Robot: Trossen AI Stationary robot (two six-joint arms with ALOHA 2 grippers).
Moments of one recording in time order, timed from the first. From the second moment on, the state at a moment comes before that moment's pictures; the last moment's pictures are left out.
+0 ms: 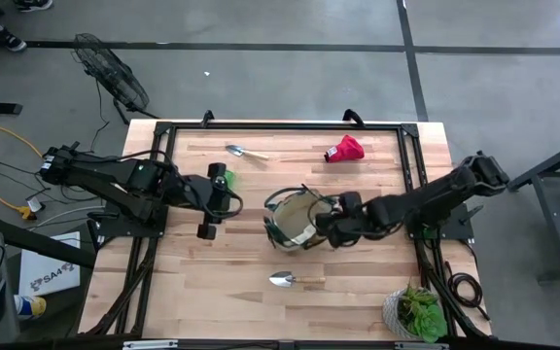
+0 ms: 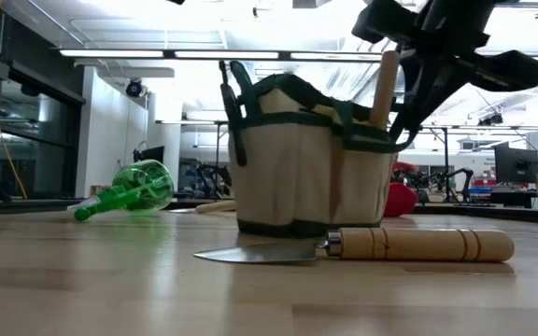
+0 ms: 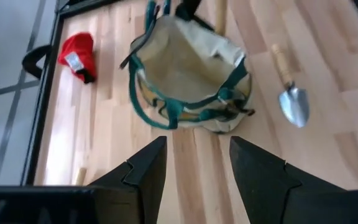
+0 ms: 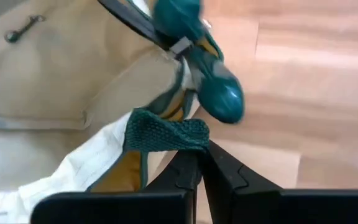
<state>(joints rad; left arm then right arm) -0.24 1.15 1.25 -0.82 -0.28 0.07 0.32 1.50 1.10 -0.90 0.39 1.75</state>
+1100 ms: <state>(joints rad) -0.24 1.15 1.25 -0.75 -0.28 -0.23 -0.29 1.43 1.10 -0.67 0.07 0.49</state>
